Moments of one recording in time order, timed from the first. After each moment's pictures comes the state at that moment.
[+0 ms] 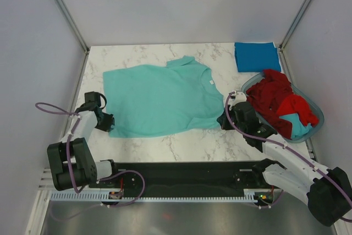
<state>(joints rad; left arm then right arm) 0.22 1.25 0.68 -0.65 -0.11 -1.04 0.52 0.93 0.47 -0.15 0.02 0.46</state>
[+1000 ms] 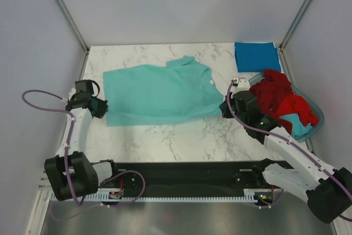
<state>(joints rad) 0.22 1.23 0.80 -0.69 -0.12 -0.97 0.52 0.95 0.60 -0.24 0.13 0.43</state>
